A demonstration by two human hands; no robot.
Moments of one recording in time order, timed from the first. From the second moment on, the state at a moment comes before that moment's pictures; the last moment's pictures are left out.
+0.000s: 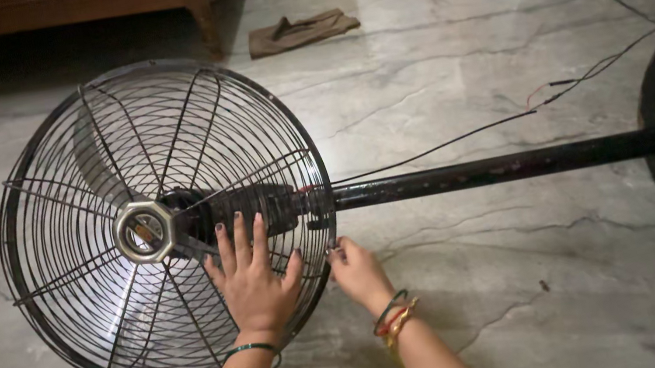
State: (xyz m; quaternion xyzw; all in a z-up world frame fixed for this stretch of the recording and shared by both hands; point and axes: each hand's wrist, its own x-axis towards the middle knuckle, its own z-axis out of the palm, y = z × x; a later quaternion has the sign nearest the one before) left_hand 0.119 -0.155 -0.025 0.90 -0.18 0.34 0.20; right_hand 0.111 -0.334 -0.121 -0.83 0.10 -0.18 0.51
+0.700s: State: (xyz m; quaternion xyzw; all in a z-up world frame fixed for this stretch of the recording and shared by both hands) left_hand 0.188 -0.101 0.001 0.90 -0.15 0.37 0.18; right_hand 0.099 -0.332 -0.095 -0.81 0.08 -0.17 0.56
